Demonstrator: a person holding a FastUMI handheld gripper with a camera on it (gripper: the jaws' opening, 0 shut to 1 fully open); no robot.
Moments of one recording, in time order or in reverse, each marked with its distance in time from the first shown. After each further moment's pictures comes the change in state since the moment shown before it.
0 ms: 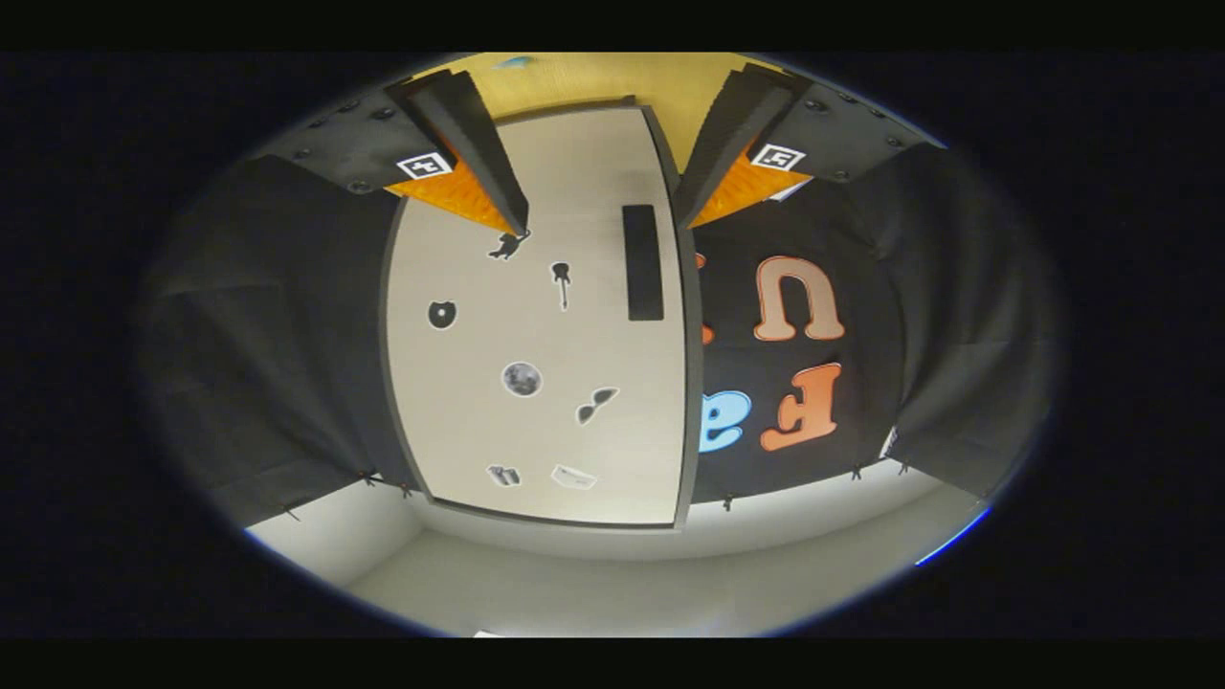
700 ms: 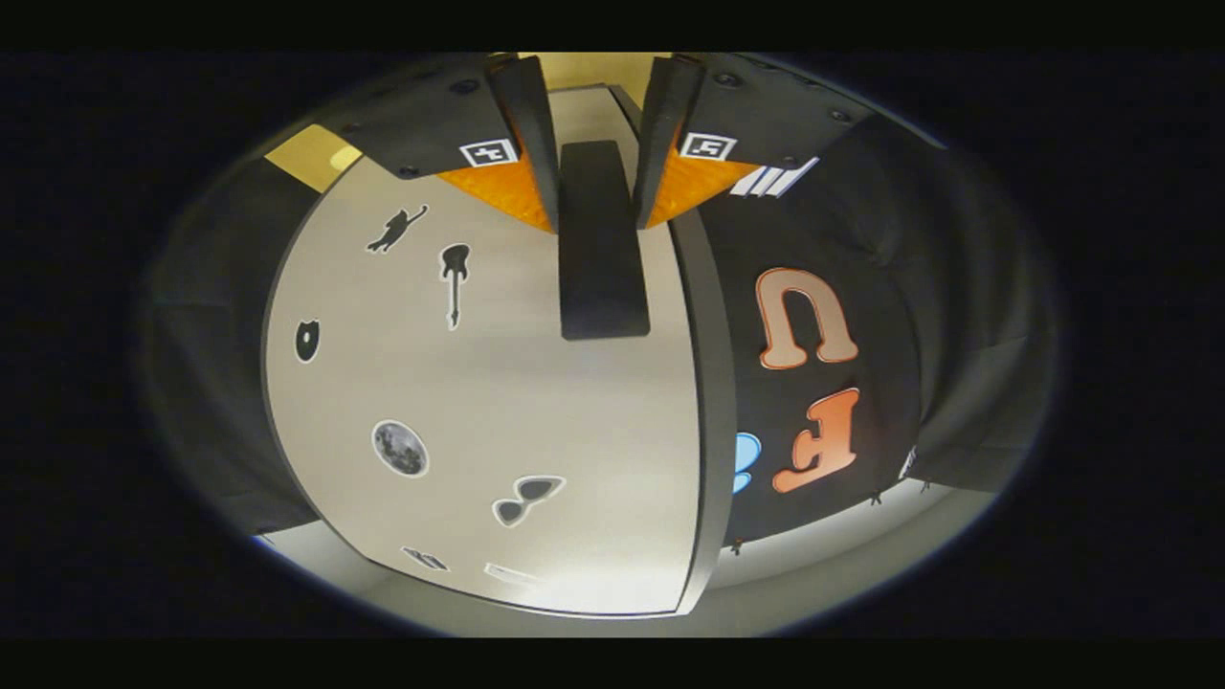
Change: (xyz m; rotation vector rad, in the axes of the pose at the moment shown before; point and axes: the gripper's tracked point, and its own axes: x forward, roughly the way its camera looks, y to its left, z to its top) arm 0.121 0.019 -0.019 0.044 0.124 0.028
